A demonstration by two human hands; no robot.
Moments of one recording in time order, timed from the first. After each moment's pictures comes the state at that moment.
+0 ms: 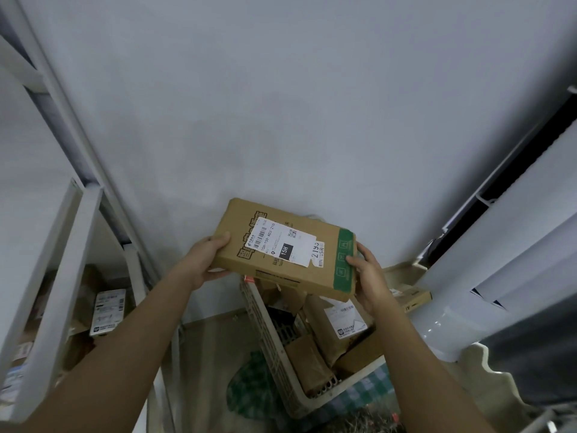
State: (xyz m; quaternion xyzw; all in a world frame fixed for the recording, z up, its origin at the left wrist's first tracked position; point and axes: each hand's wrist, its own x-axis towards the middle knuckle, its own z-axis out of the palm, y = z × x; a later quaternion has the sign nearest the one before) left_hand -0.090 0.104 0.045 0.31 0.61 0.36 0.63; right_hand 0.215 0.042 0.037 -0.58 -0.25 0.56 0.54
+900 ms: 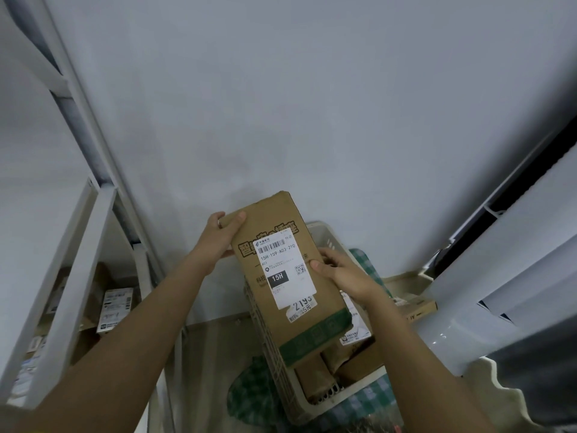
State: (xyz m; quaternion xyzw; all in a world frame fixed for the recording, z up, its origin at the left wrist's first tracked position) left_hand -0.079 0.108 0.077 0.42 0.58 0.43 0.55; right_hand 0.179 0.049 0.071 -0.59 -0.54 0.53 0.26
